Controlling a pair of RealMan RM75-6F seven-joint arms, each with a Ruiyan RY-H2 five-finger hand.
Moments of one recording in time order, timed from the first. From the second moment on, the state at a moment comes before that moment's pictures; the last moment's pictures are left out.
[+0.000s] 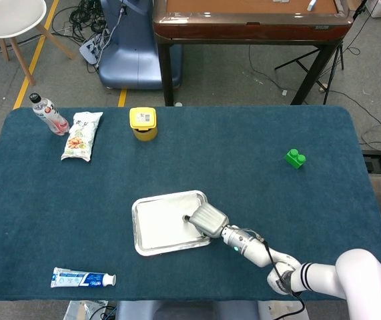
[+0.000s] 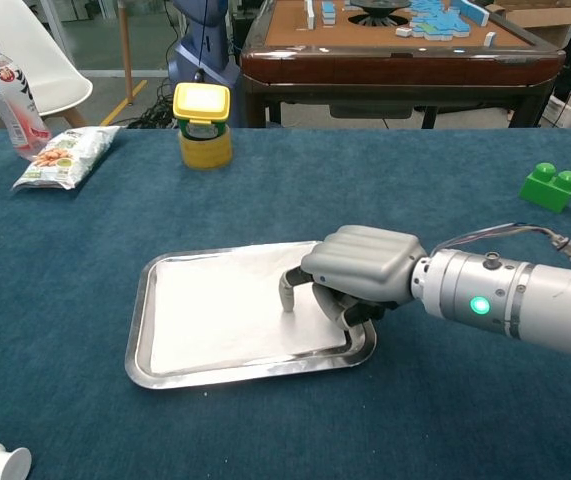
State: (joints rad) left arm 0.02 -0.83 -0.05 -1.93 1.31 1.56 0.27; right arm 0.85 -1.73 0.01 -1.22 -1.51 0.81 -0.21
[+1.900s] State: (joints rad) left arm 0.00 -0.88 -0.03 -1.91 1.34 1.51 0.29; right arm 0.47 -1.17 -0.01 -1.79 -1.38 1.28 -0.48
